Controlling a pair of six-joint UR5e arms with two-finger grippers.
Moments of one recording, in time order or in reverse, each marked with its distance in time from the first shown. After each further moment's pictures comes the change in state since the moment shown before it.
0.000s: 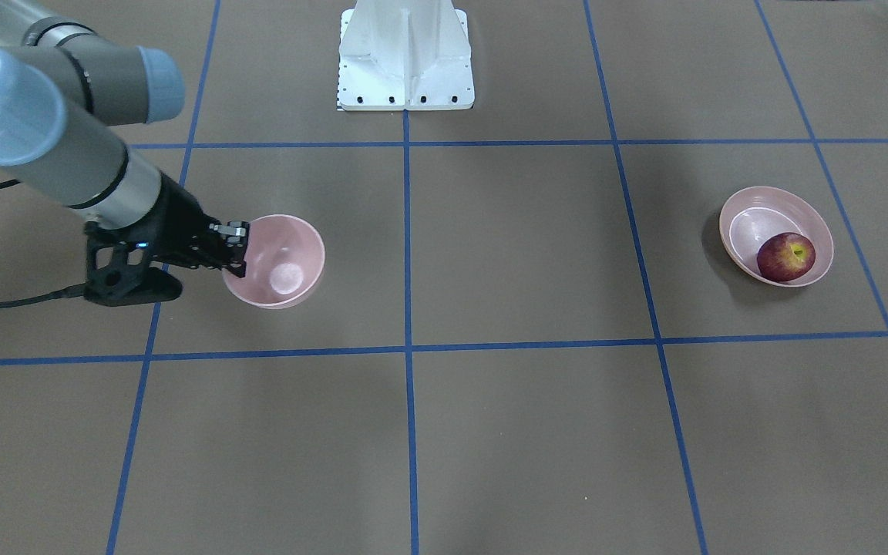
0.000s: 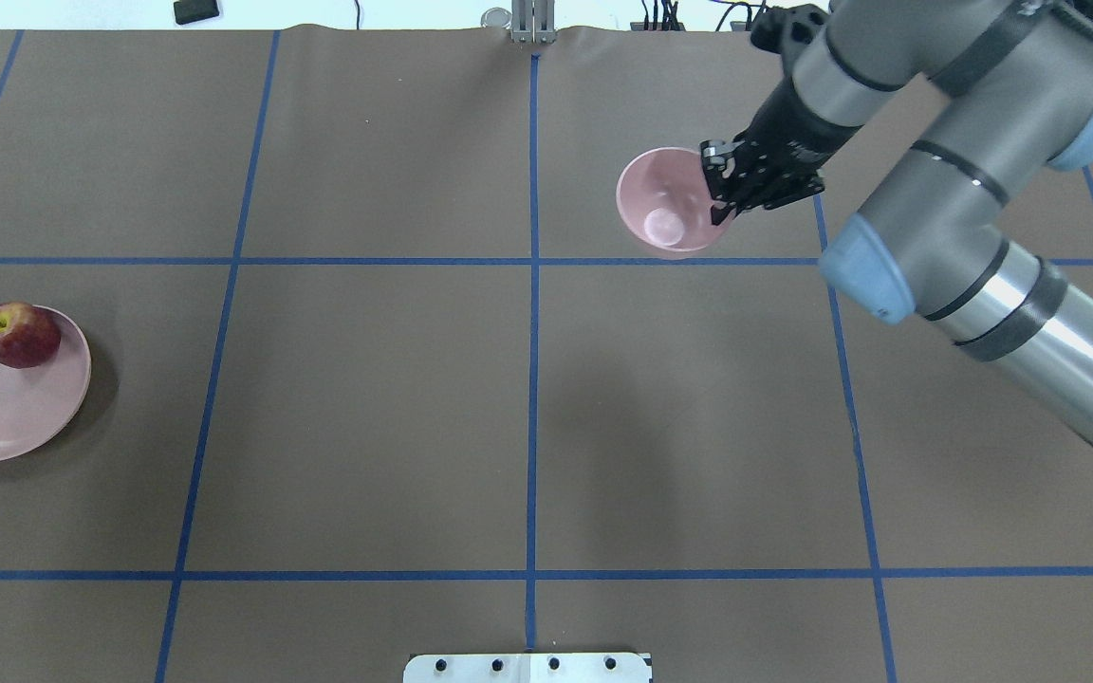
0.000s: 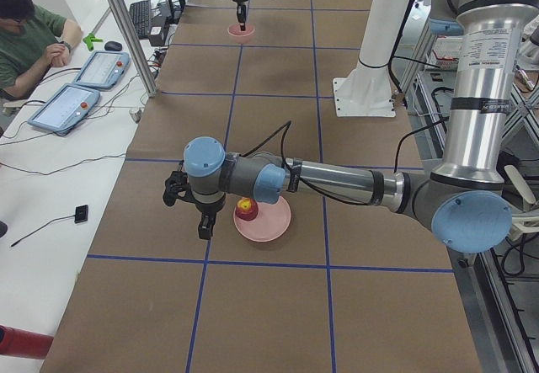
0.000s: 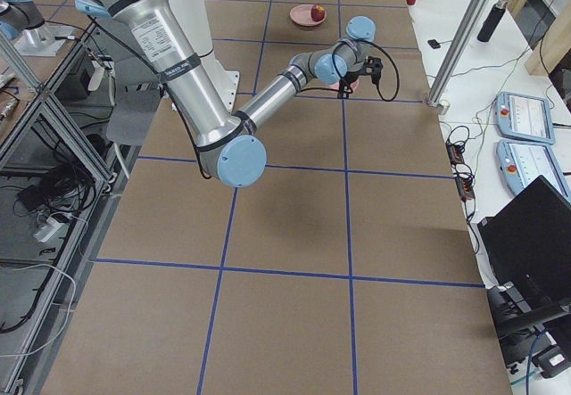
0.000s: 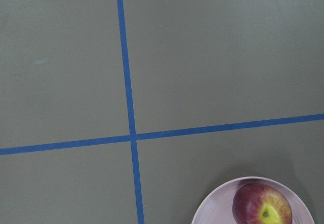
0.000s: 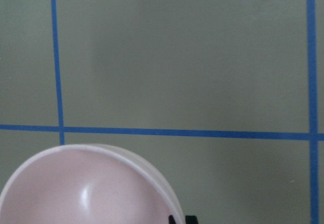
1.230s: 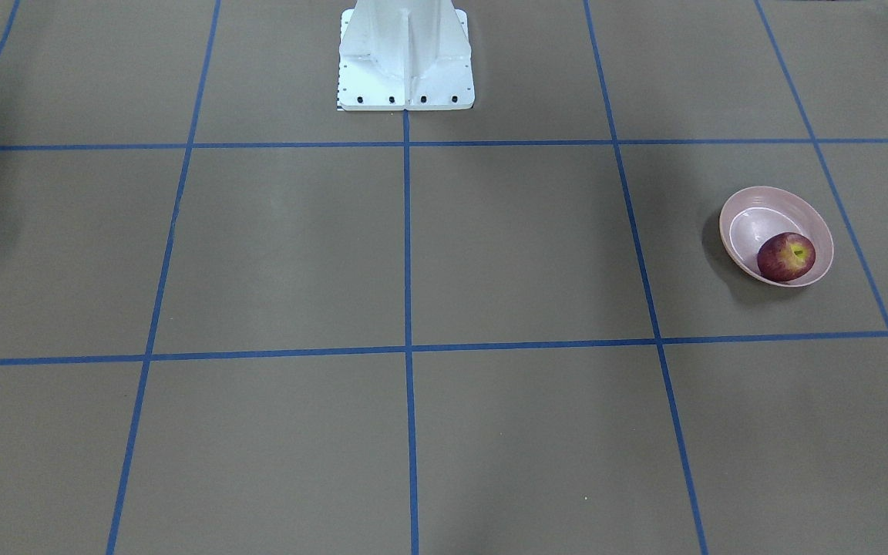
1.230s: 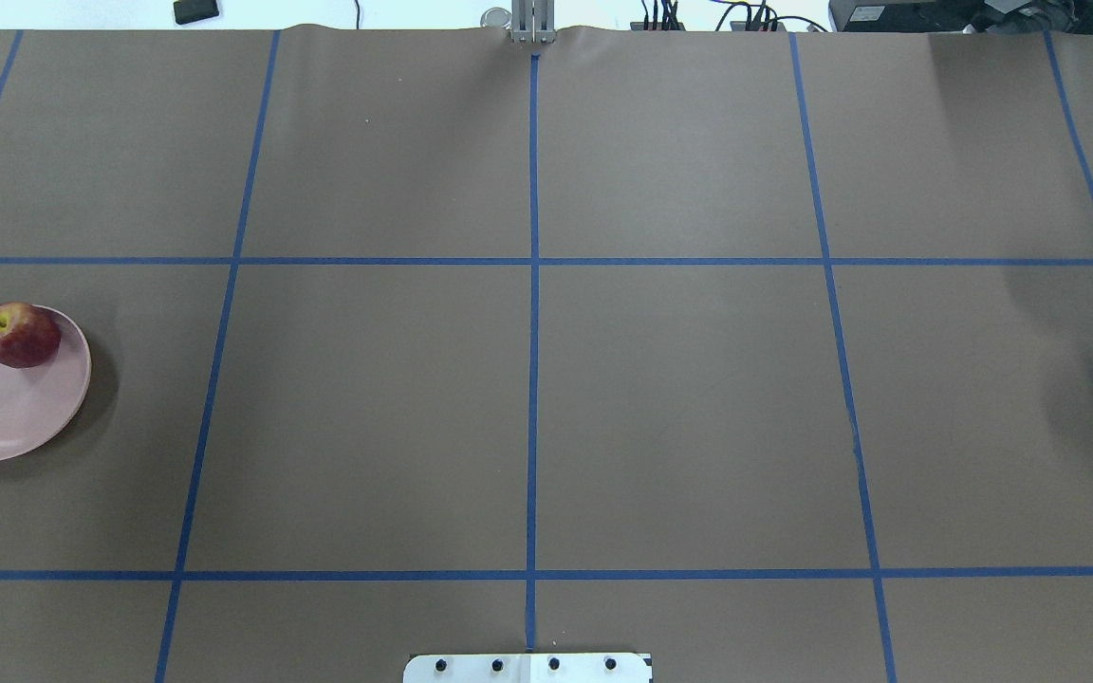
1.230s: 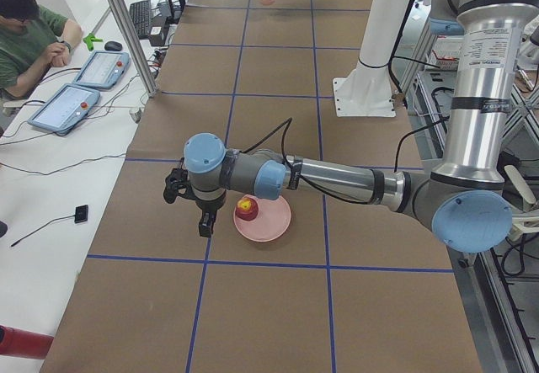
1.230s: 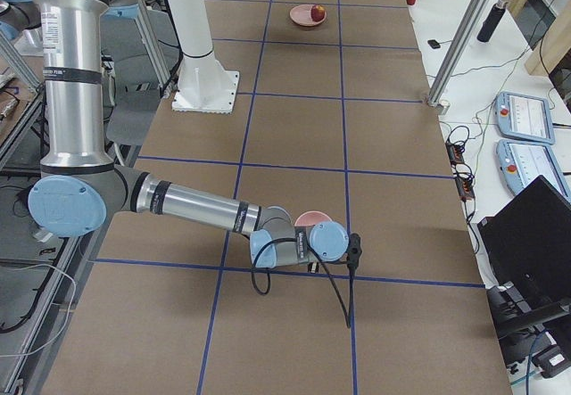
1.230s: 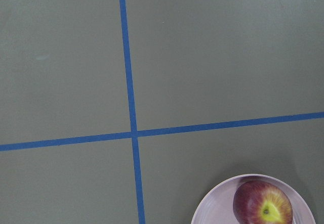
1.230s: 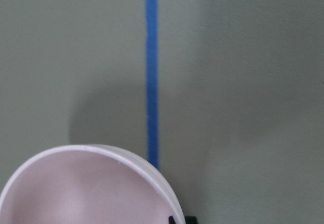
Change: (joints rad) left arm -0.001 -0.004 -0.027 0.026 -0.001 0.008; right arm 0.579 -0.596 -0.301 0.321 0.357 -0.706
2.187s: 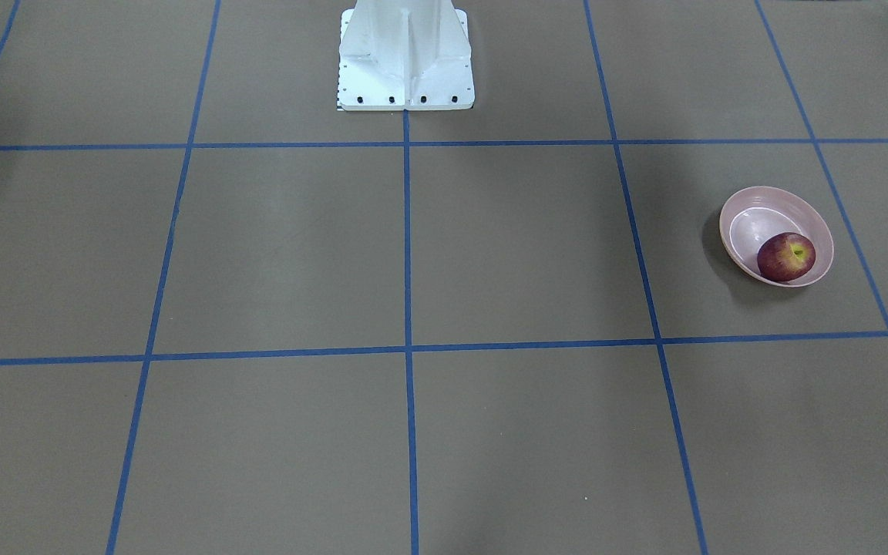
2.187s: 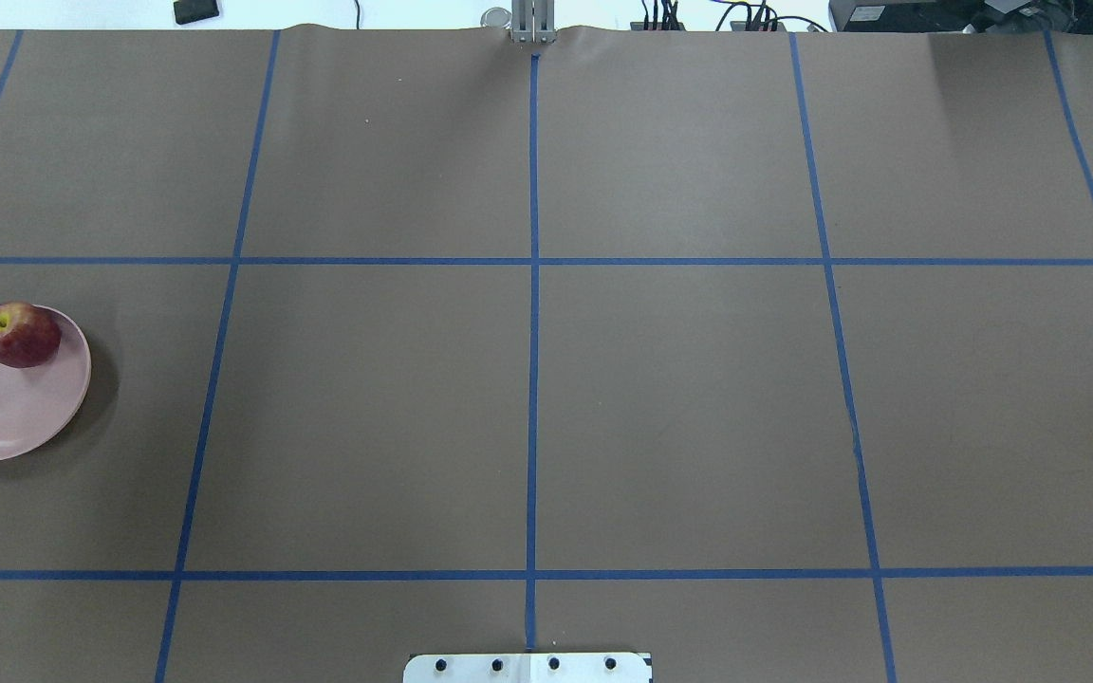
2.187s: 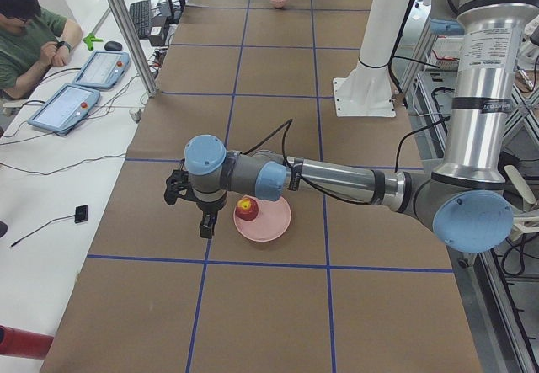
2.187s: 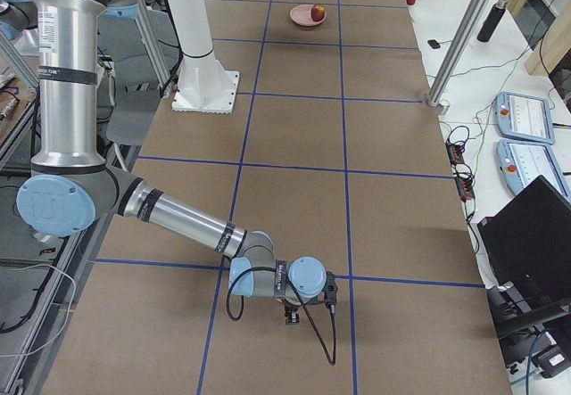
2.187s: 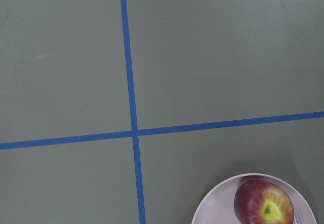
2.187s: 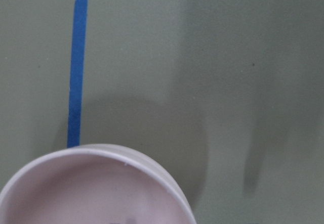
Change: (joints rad) left arm 0.000 0.007 0.004 0.000 0.000 -0.001; right arm -0.004 -0.081 -0.183 0.004 -0.228 -0.388
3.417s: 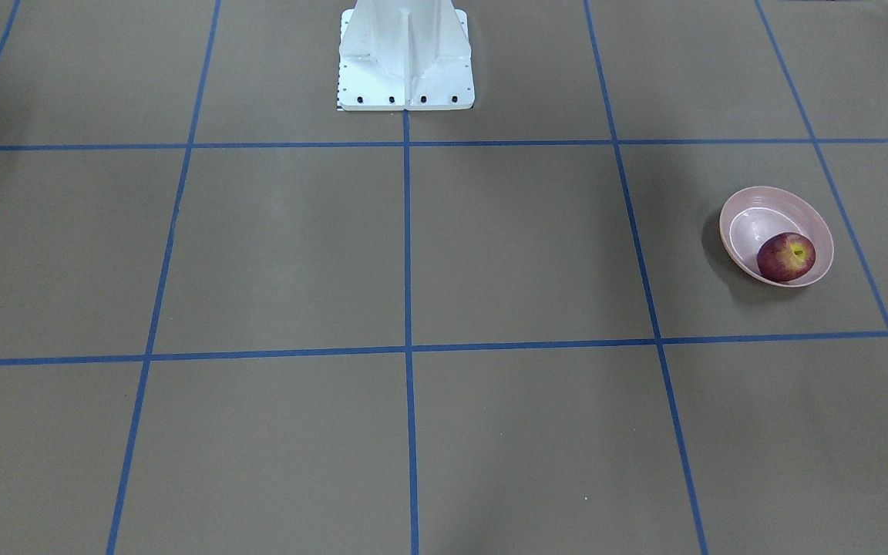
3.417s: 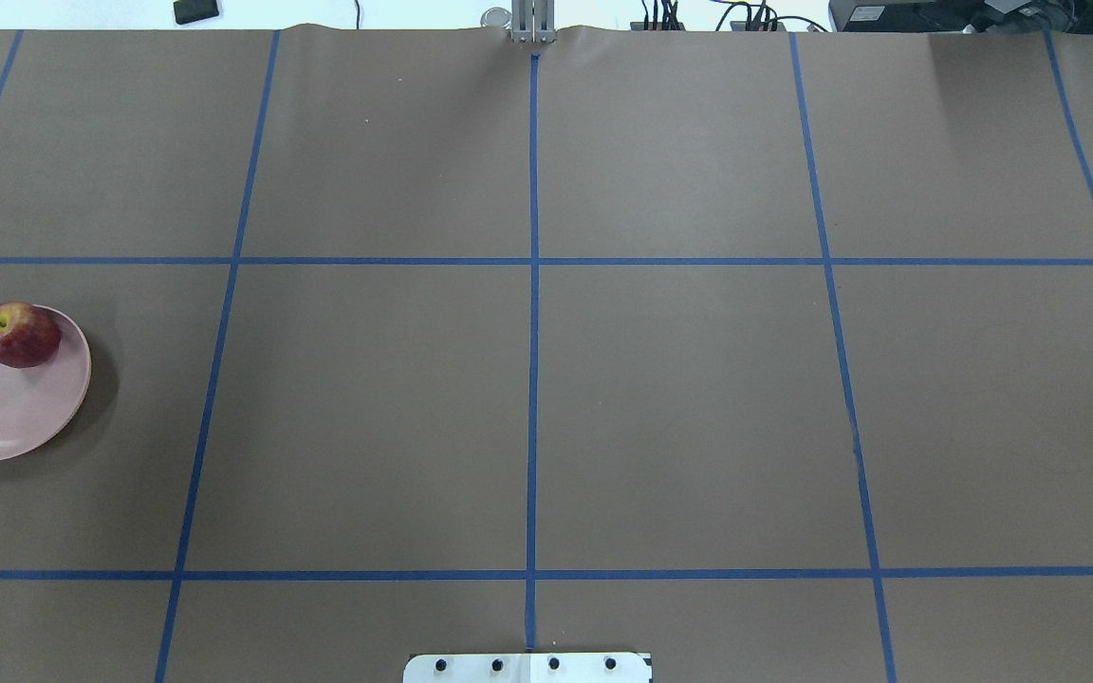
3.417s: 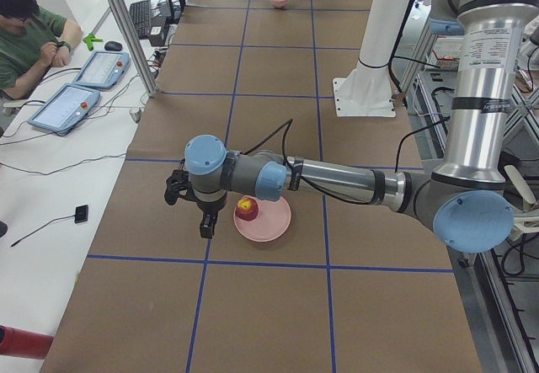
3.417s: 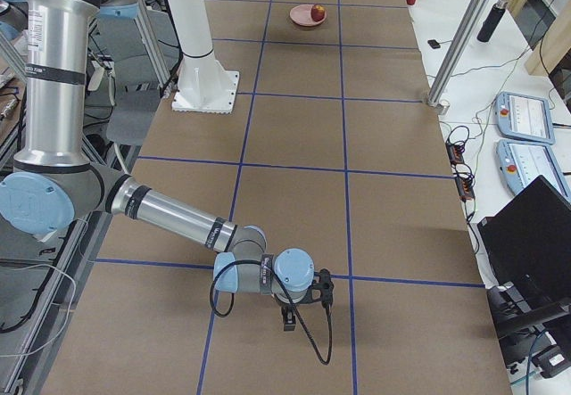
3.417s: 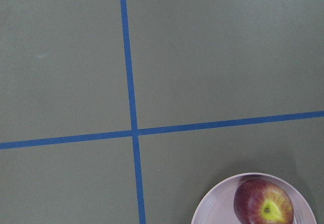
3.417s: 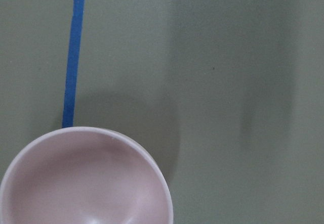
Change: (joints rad) left arm 0.000 0.001 -0.001 0.001 -0.001 0.001; right arm 0.061 -0.061 0.102 0.004 -0.054 -0.001
